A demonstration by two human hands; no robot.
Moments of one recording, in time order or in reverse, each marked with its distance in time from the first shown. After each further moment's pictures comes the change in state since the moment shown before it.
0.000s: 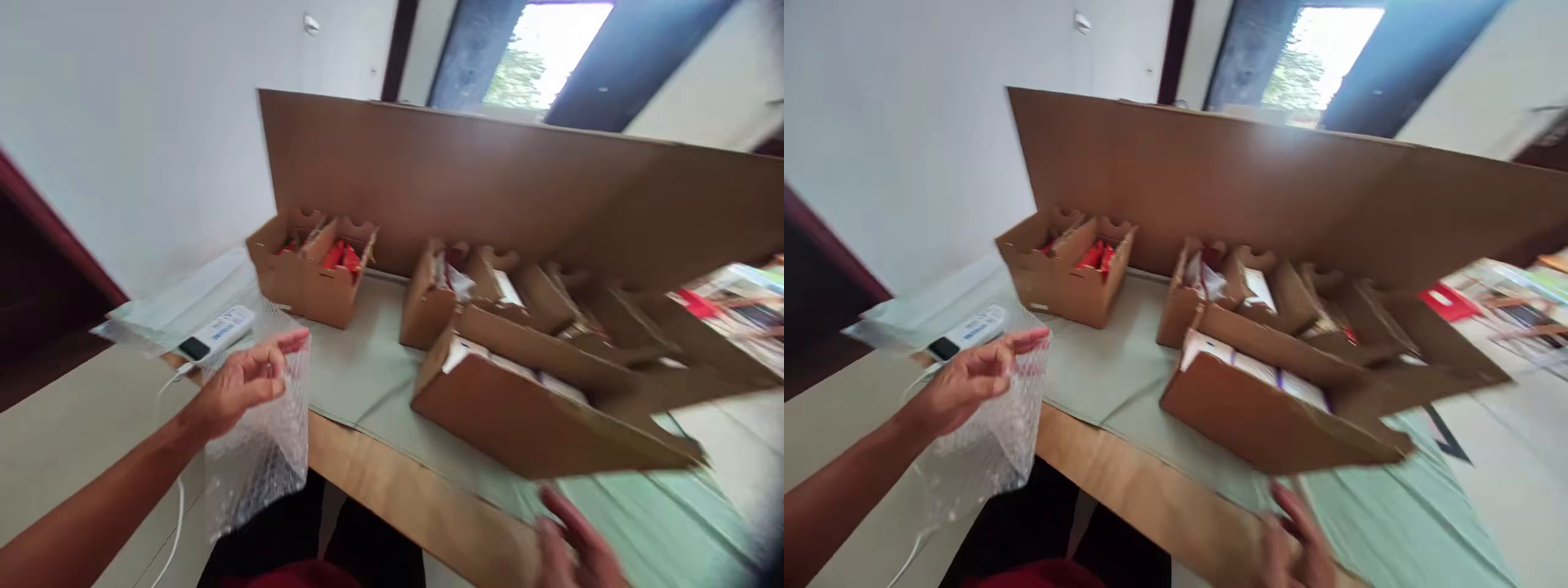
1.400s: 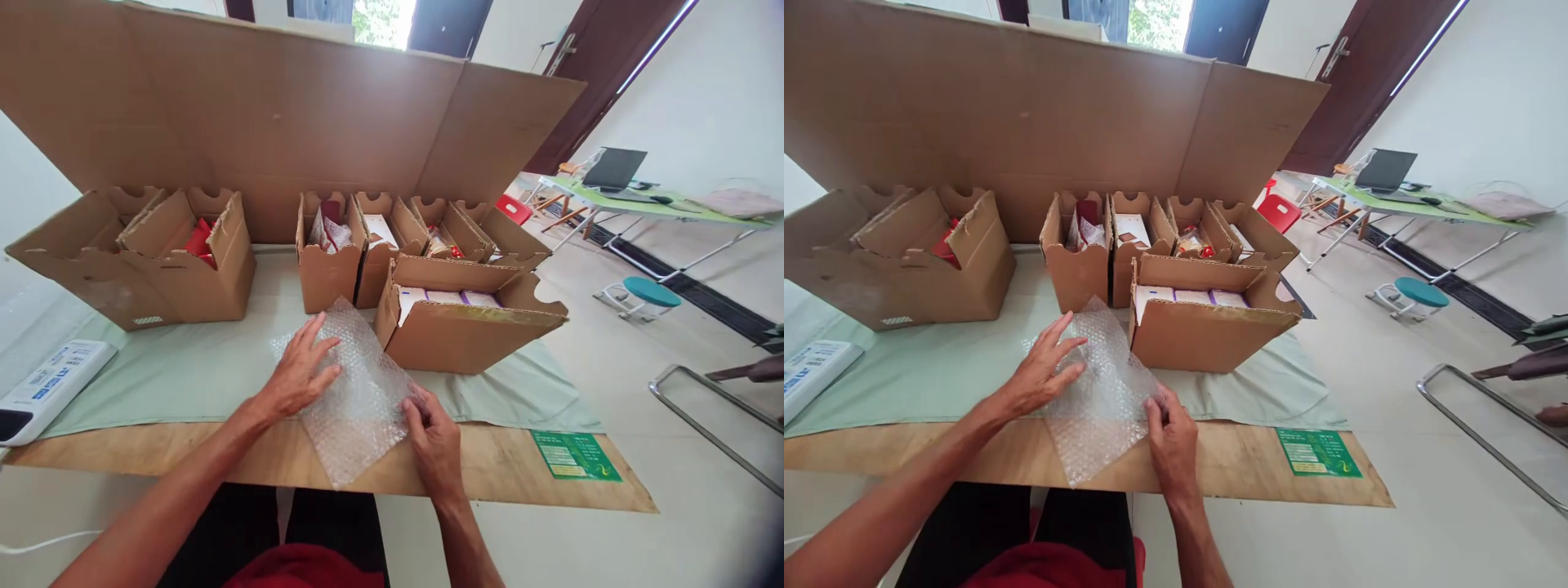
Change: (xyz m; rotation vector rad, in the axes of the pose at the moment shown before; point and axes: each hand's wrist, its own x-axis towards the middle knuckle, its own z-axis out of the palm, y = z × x) left_hand 0.073 -0.076 0.189 0.728 -0.428 0.263; right_hand -0.001 0.009 0.021 0.055 -0.202 0.262
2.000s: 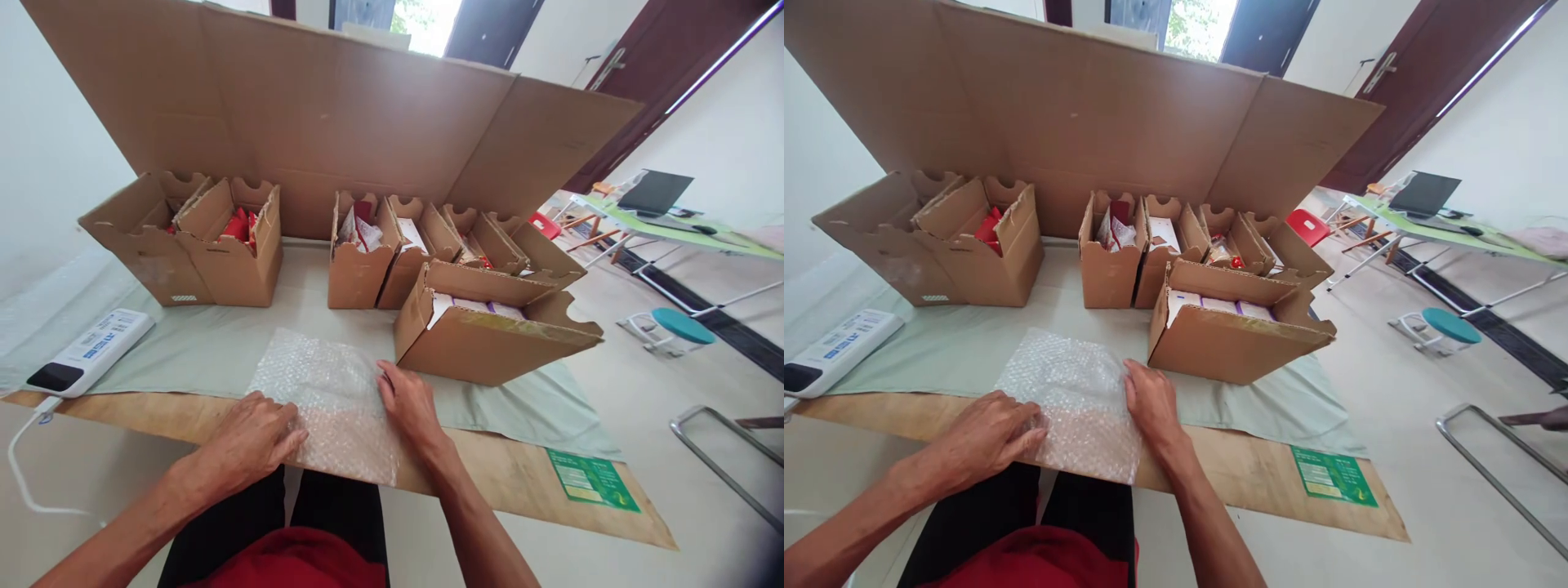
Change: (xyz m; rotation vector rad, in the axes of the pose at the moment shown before) left_hand -0.108 0.000 -0.042 0.469 -0.295 -0.099; right_hand 0.053 -0.041 0.033 -0.496 -0.327 -0.445
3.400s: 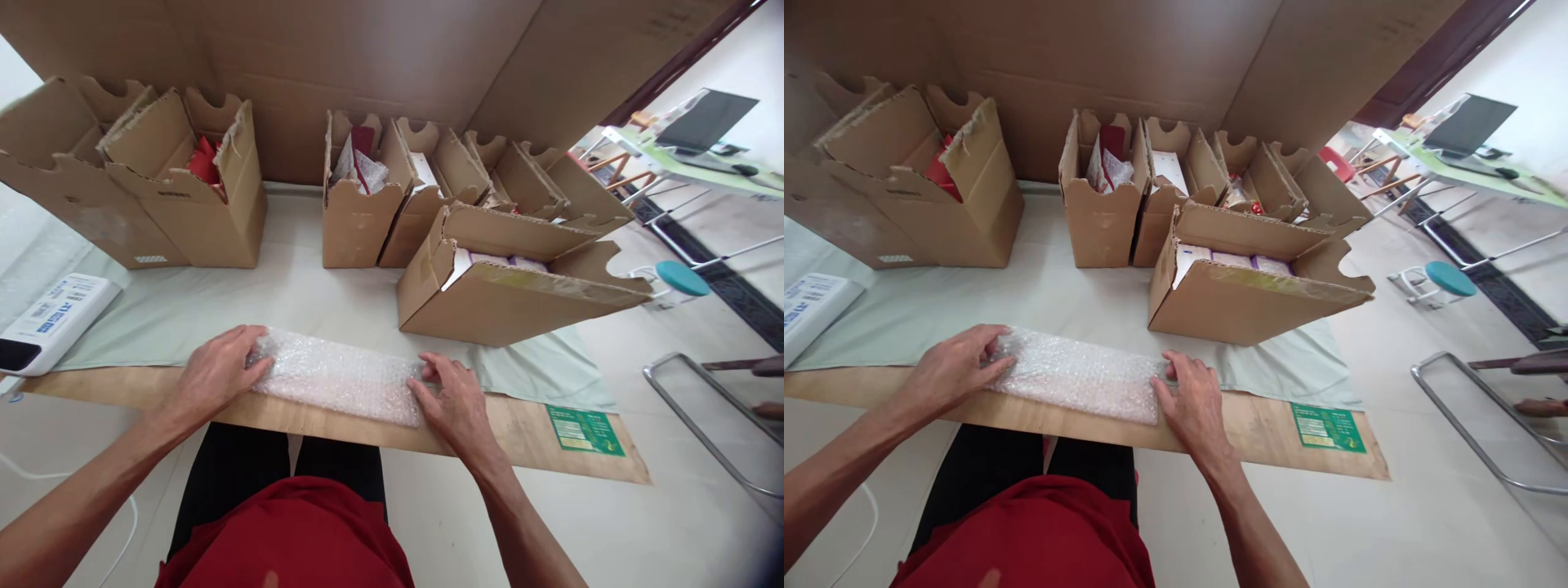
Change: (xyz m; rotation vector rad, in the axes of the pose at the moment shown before) left_hand 0.016 -0.056 0.000 -0.046 0.211 -0.259; right_hand -0.061 0.023 -0.029 -0.040 0.101 0.061
